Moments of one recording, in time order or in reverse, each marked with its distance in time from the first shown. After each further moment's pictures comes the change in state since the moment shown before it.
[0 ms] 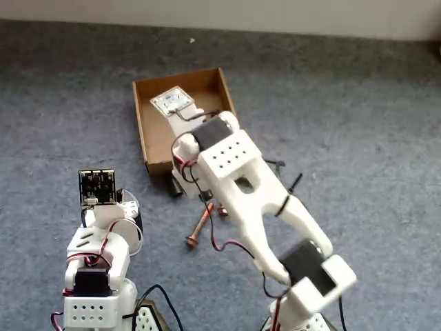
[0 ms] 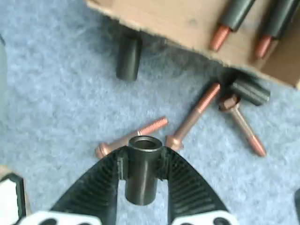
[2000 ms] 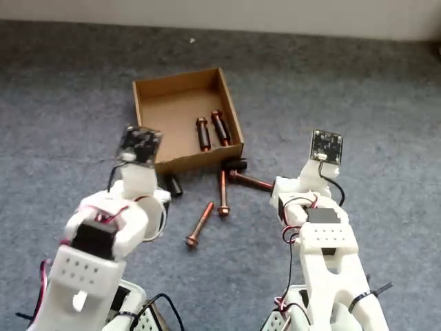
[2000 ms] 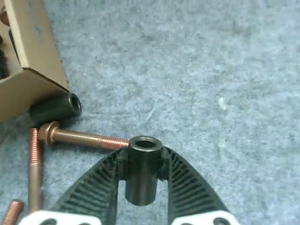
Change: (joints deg) left arm 18.5 43.2 -42.1 15.6 0.0; right arm 34.5 -40.7 71.6 -59.2 -13.0
